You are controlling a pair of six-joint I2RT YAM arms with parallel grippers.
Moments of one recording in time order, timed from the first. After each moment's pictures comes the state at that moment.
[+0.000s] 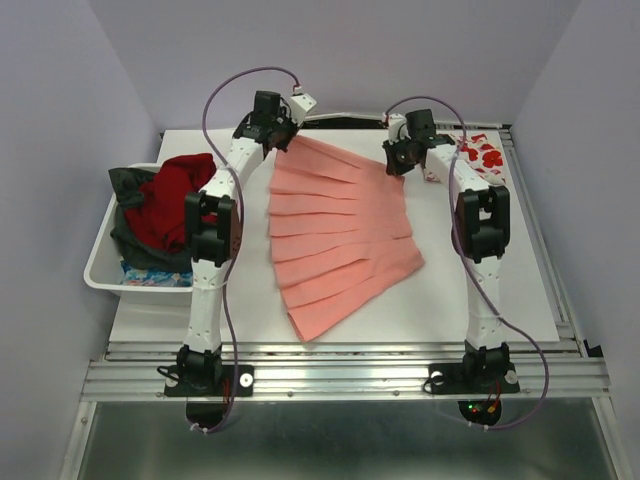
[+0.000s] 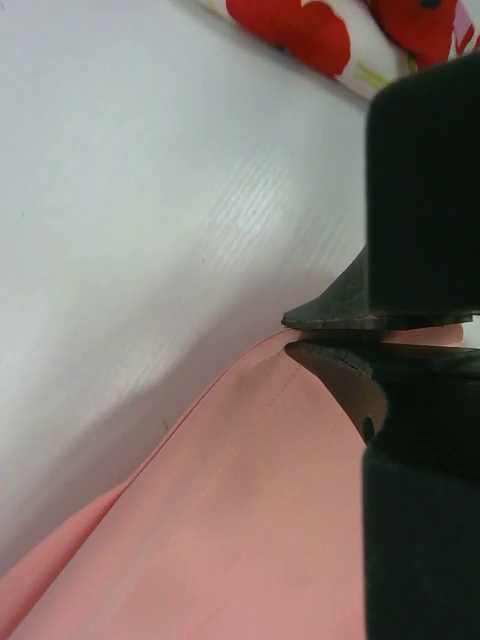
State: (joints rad) left arm -0.25 2.38 2.25 -0.47 0.18 0.50; right arm 0.18 2.39 2.12 -0.61 -0.23 -0.28
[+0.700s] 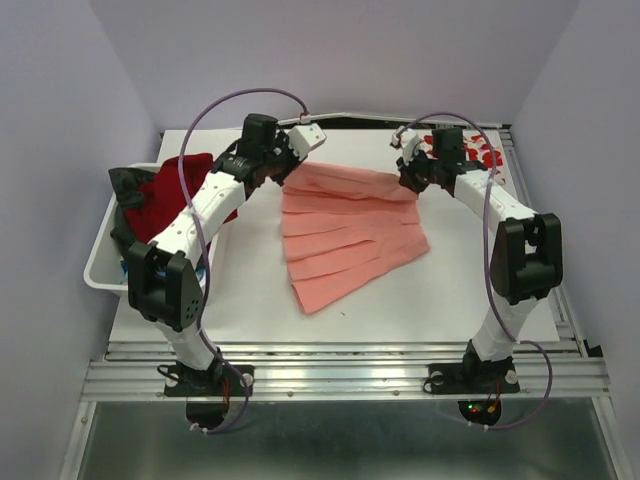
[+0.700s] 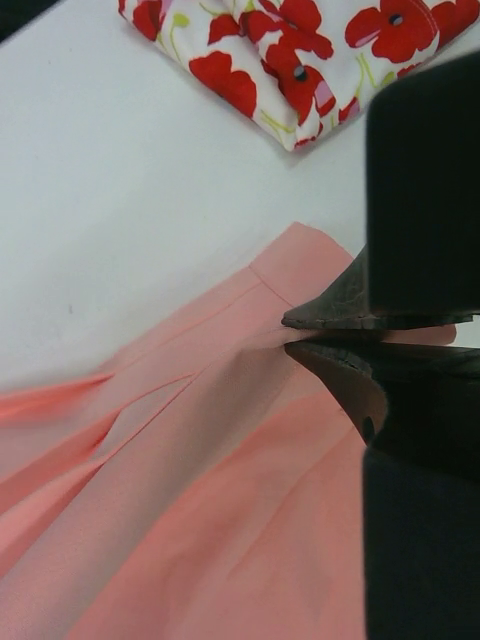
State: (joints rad) left arm -0.38 1.71 1.58 -0.46 0.18 0.58; right arm 0.16 1.86 1.48 -0.35 -0.36 -0.57
